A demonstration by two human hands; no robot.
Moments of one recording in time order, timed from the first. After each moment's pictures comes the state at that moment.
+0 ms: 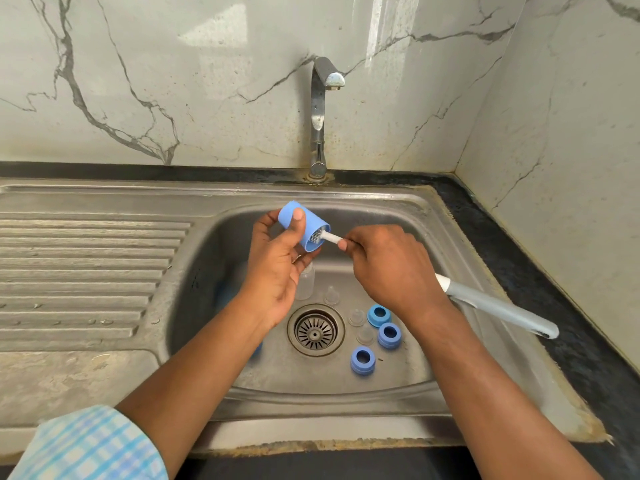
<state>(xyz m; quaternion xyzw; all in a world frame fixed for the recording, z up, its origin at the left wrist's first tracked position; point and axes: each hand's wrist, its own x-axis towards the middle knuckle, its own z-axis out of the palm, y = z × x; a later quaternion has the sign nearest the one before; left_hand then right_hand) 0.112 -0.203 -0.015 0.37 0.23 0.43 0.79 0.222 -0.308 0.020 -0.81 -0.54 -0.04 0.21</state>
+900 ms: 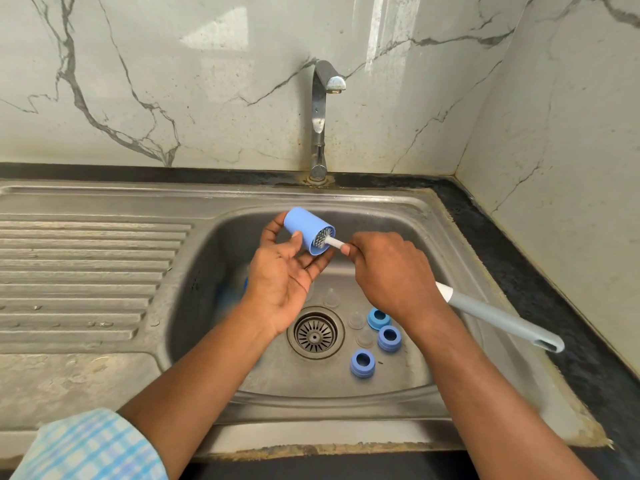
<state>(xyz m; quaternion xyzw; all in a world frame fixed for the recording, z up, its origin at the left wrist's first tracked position) 0.111 -0.208 -0.015 0.29 0.19 0.39 0.85 0.219 -0.308 0.019 -0.83 -0.53 -0.02 0.19</state>
